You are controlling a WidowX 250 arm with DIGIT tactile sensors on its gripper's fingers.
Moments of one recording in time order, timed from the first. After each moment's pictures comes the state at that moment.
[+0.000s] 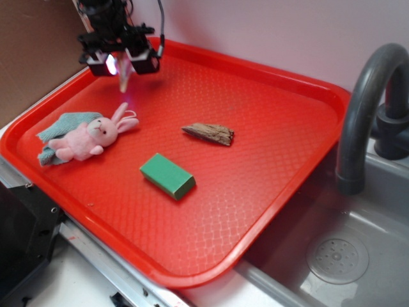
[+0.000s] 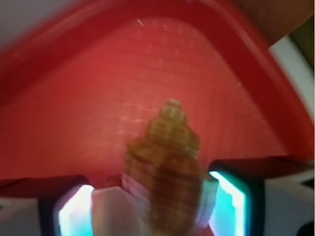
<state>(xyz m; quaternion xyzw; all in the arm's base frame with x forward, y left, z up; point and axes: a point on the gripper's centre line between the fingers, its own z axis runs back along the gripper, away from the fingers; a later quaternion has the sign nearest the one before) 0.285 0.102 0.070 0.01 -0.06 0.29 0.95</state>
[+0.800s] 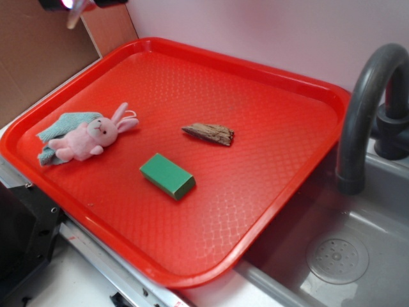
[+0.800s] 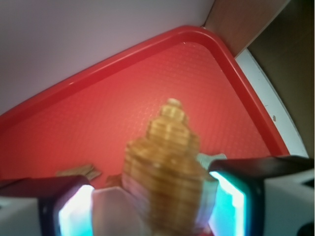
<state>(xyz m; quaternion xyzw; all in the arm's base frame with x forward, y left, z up) 0.221 0.014 0.195 -0.01 -0.09 0.23 0.97</state>
